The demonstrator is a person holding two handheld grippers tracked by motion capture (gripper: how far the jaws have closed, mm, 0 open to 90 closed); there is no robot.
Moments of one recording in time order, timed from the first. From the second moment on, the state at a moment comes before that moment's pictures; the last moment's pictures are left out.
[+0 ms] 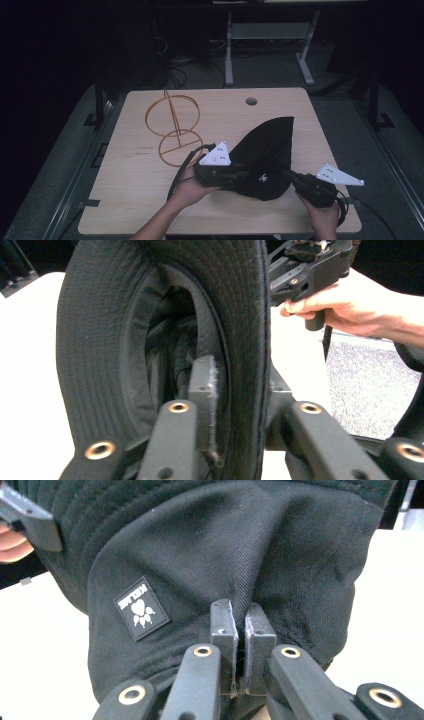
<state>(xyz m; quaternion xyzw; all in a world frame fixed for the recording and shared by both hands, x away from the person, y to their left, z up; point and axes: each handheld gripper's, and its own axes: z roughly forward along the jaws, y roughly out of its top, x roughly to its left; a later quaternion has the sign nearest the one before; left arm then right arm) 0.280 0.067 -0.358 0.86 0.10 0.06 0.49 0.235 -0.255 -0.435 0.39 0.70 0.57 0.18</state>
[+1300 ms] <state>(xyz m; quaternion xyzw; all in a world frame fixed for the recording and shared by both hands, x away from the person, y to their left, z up) 0.253 0.138 -0.393 0.86 0.16 0.10 0.47 0.247 -0.266 -0.356 0.36 0.71 0.57 0.21</state>
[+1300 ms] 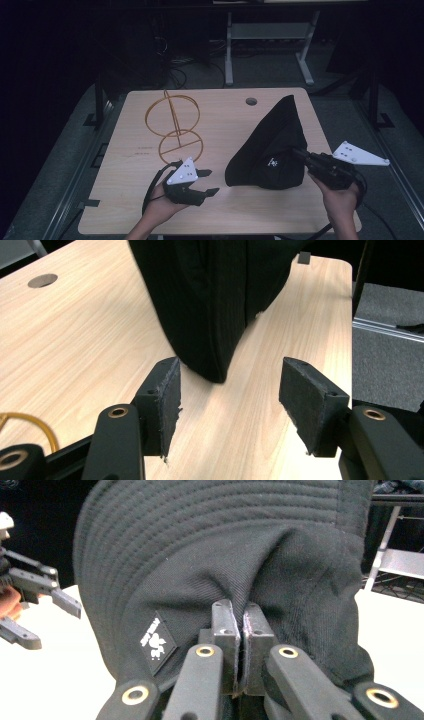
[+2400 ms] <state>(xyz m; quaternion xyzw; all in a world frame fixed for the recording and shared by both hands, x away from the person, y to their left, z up) 0.251 0.163 -0.424 0.85 0.20 0.11 0.48 0.278 -0.238 -0.279 0.30 0.74 0.56 0.22</state>
